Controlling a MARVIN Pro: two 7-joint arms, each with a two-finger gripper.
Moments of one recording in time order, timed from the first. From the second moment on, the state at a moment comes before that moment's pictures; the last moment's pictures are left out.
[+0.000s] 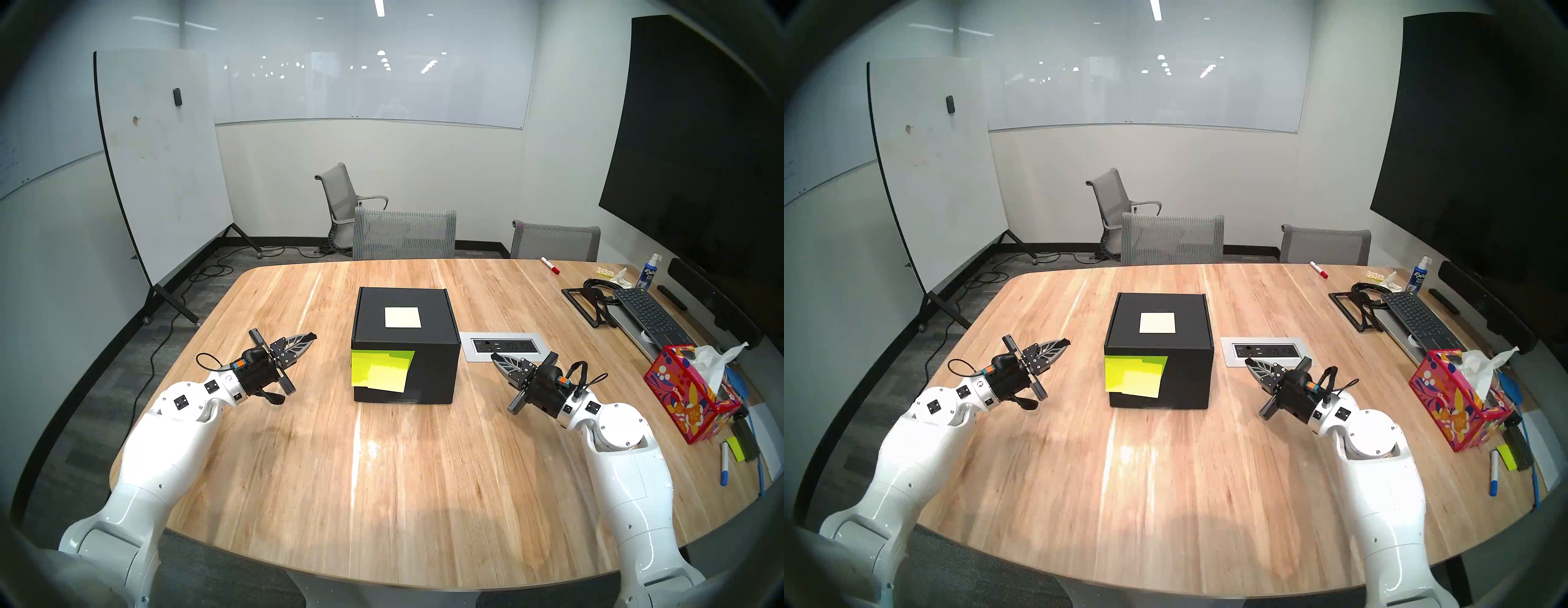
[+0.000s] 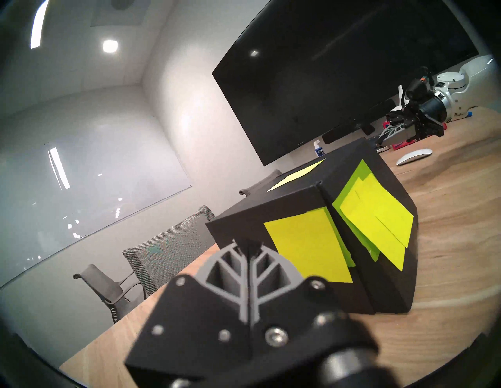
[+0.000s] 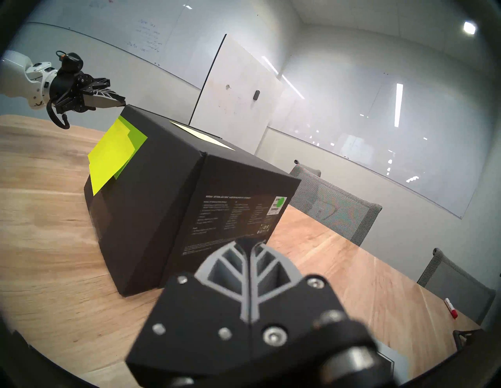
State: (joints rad) left arm 1.31 -1.11 -1.50 -1.12 -0.22 -0.66 -0.84; right arm -1.50 -1.26 1.75 -1.40 -0.03 -0.38 0.85
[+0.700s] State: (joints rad) left arm 1.26 -1.09 -1.44 -1.04 -0.25 -0.70 -0.99; right arm -1.51 -1.26 1.76 -1.41 -0.04 -0.38 0.85
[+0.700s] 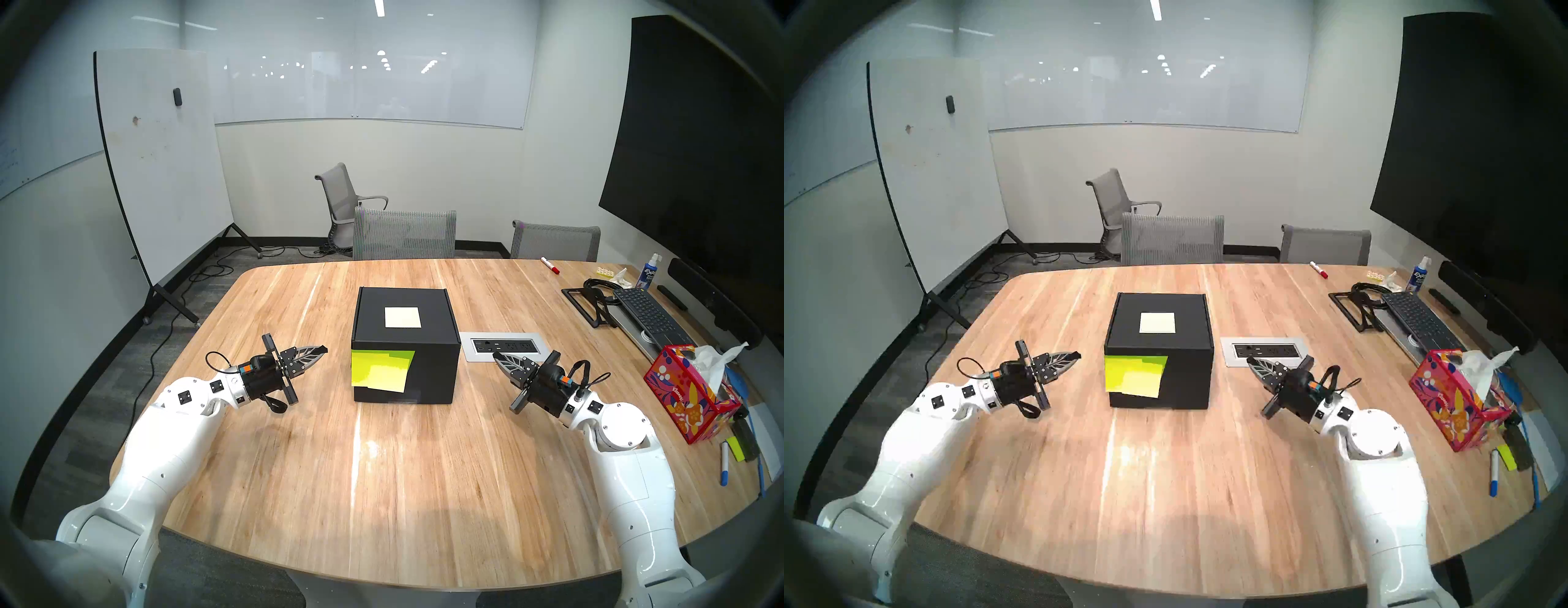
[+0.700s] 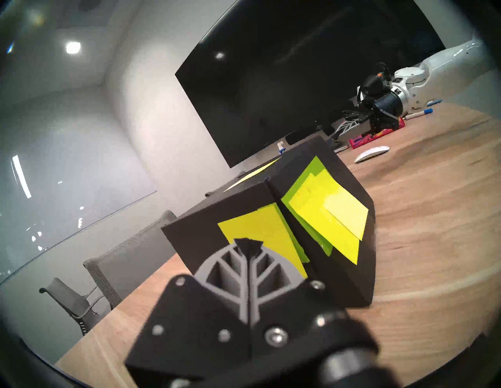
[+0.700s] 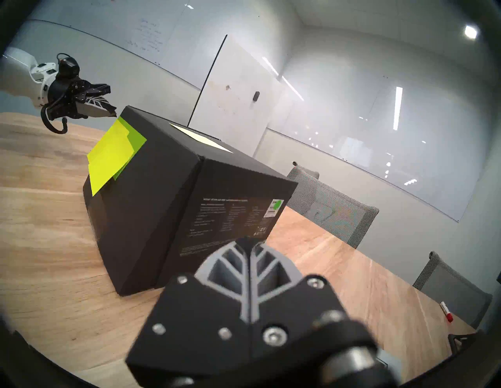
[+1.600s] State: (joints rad) left arm 1.18 -1.12 -1.37 -0.90 -0.23 -0.73 -1.07; right arm -1.51 -1.26 1.74 -1.39 -0.04 -0.39 0.84
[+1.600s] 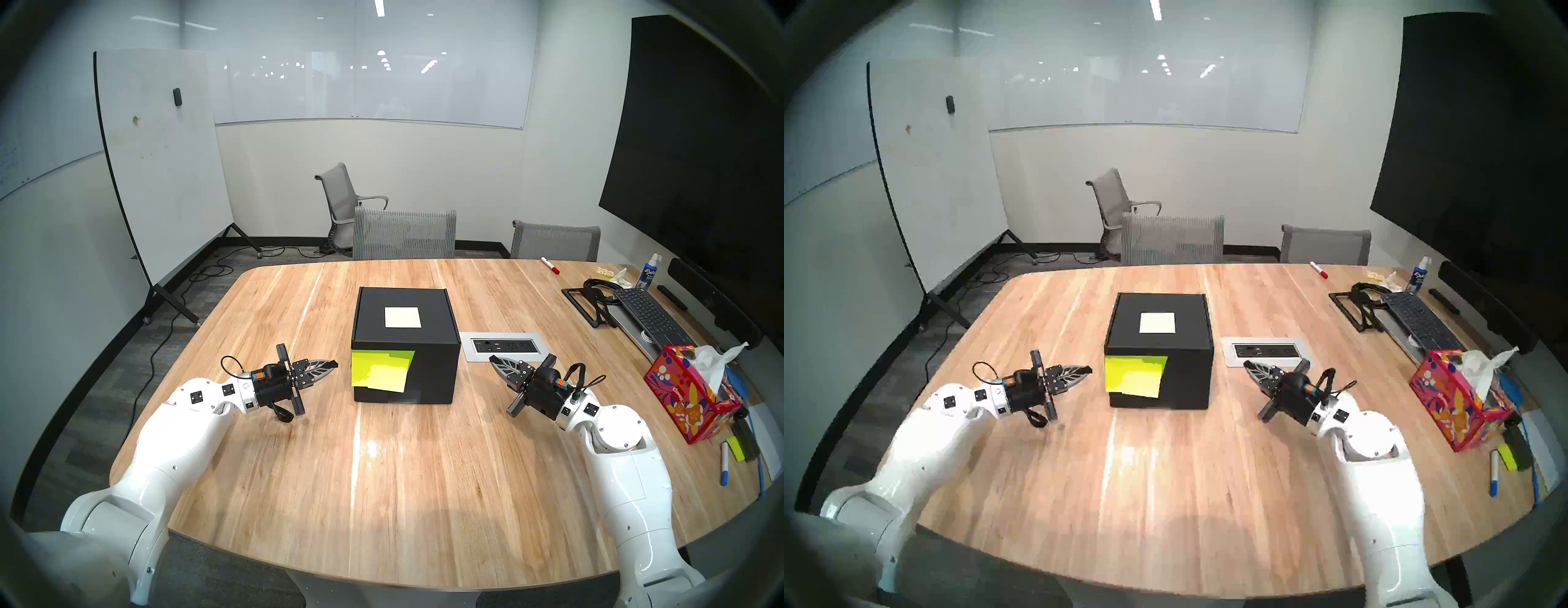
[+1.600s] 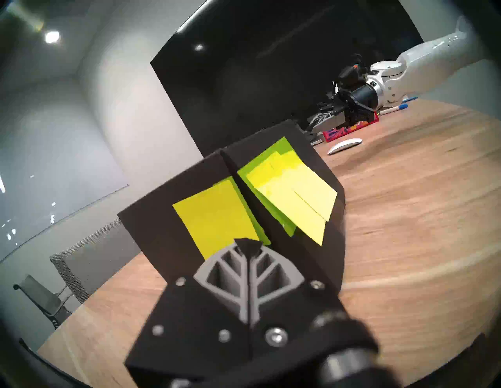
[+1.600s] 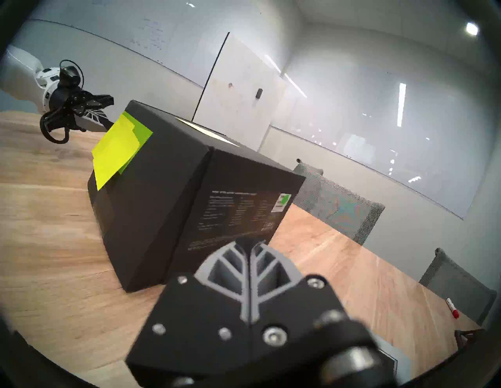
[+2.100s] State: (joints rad) left arm 1.15 -1.13 -1.36 -0.88 -0.24 -0.75 -1.08; right arm -1.51 -1.26 1.74 -1.39 -0.04 -0.39 0.84
